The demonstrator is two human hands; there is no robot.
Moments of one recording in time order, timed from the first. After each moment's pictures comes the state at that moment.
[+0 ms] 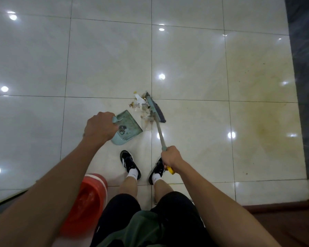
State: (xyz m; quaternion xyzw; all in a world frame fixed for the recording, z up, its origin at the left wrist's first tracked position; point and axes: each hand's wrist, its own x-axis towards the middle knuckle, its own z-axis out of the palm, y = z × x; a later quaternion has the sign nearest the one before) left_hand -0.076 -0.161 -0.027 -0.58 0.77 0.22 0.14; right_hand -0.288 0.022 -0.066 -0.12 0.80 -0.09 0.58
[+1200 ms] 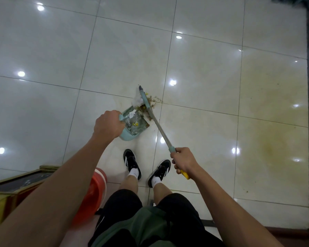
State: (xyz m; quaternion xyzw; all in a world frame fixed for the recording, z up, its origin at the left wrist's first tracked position) left_hand -0.054 -0.154 -0.025 -0.66 0.71 0.24 0.09; right_hand -0.298 0.016 -0.019 -0.18 0.78 -0.13 0.58
